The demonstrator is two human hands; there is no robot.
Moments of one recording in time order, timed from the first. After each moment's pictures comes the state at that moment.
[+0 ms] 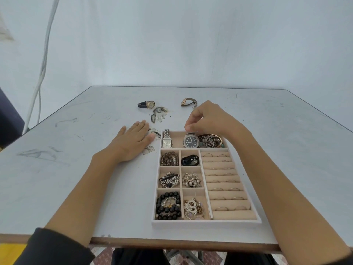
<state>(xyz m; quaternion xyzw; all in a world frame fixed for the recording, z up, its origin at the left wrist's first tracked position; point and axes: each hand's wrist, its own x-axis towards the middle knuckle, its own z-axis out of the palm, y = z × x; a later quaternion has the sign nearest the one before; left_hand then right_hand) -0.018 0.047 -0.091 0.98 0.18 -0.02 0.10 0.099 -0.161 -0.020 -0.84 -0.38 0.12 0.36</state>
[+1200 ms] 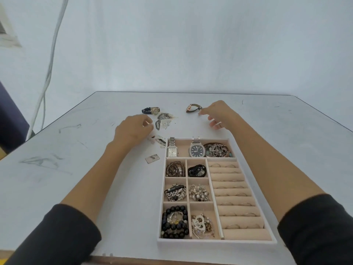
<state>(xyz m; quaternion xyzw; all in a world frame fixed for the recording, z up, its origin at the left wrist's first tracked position) 0.016 0.062 -0.067 0.93 0.27 0.18 0.19 0.178 -0.125 -0.030 -0.85 -0.16 0.16 0.47</state>
